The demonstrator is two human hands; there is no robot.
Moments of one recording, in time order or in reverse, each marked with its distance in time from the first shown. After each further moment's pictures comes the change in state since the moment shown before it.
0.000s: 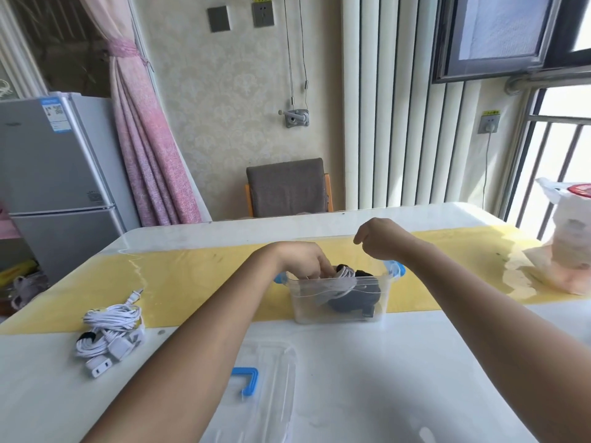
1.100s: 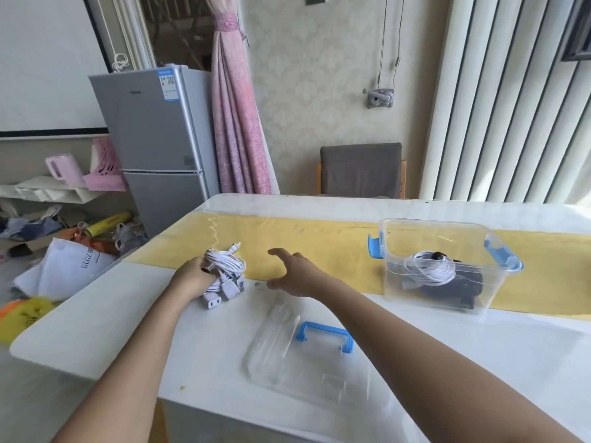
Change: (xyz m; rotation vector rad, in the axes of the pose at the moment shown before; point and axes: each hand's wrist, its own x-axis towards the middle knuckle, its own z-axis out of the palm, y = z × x) left_hand -0.179 -0.271 0.070 -0.500 0.825 -0.700; right_hand -0.033 -0.245 0.146 0.333 -0.371 -0.410
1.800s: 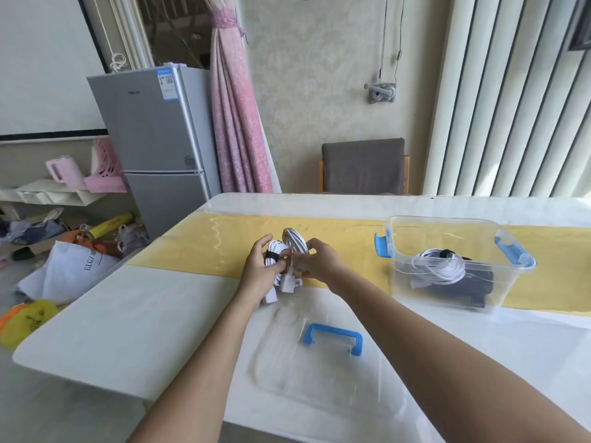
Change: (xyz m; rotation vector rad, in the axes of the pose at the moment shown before) left_hand -0.008 0.054 0.080 -0.707 -0.075 0.259; right_hand 0.022 0.028 -0.004 0.675 0.259 0.206
